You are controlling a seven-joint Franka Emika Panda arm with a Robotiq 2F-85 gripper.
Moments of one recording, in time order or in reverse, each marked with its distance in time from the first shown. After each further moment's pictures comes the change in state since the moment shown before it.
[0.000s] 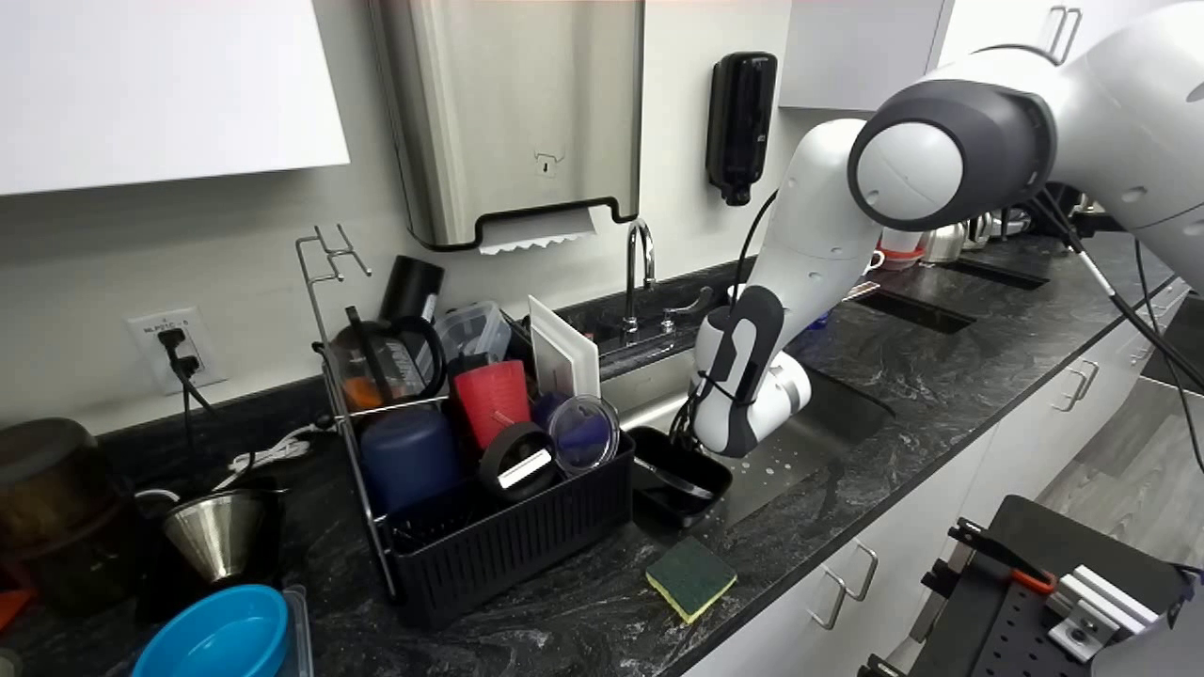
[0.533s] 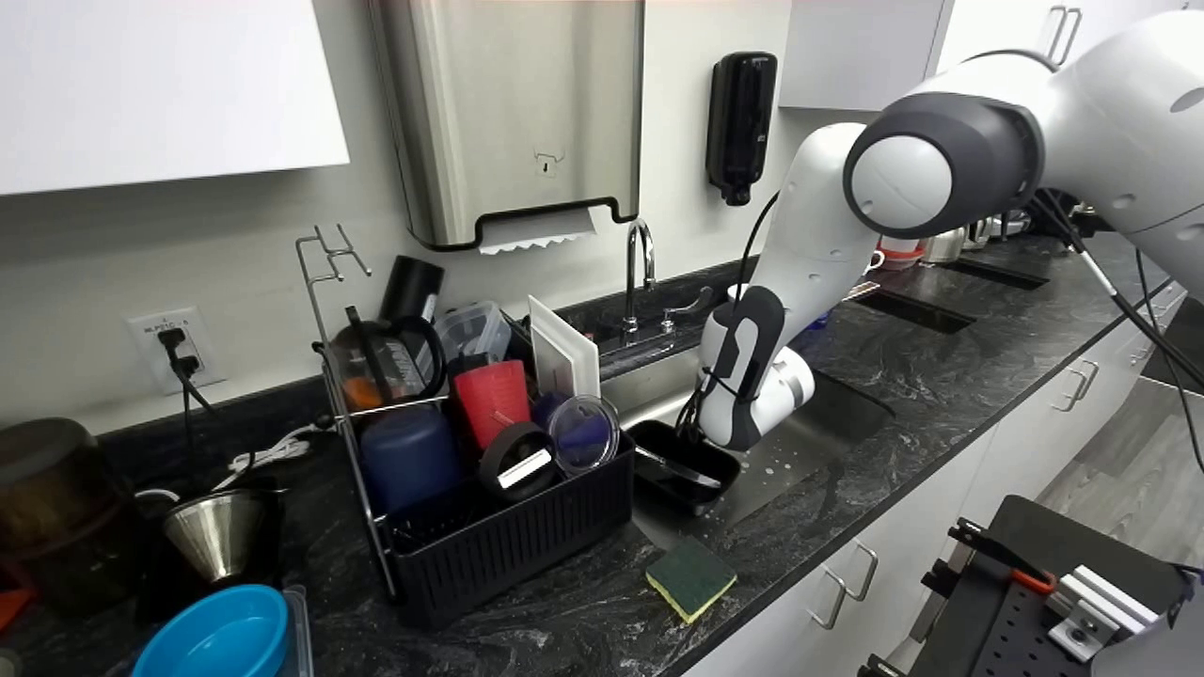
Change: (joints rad) arm -0.003 0.019 -0.038 0.025 0.000 0.000 0.000
